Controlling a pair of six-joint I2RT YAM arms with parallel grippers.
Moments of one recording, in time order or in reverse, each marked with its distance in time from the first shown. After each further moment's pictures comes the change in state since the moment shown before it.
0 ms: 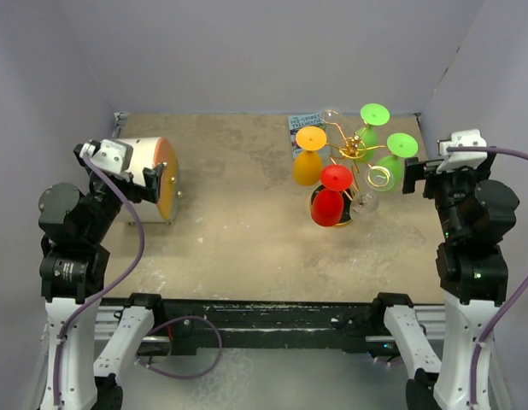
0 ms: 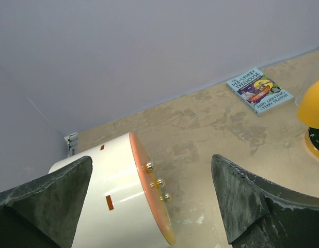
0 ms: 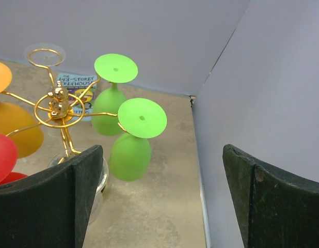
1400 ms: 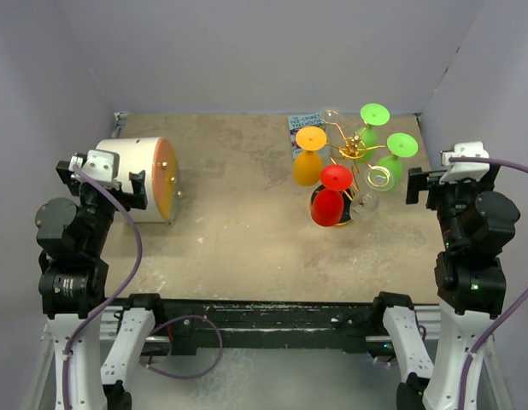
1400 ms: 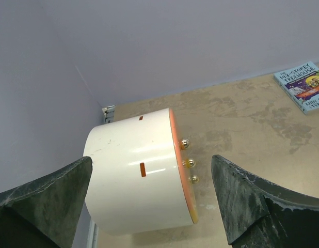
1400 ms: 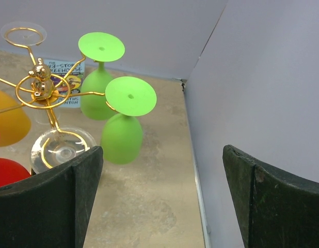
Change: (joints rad) left arm 0.071 -0.080 -0.039 -0.063 -0.135 0.021; right arm -0.079 -0.065 -0.029 -0.068 -0.025 -0.004
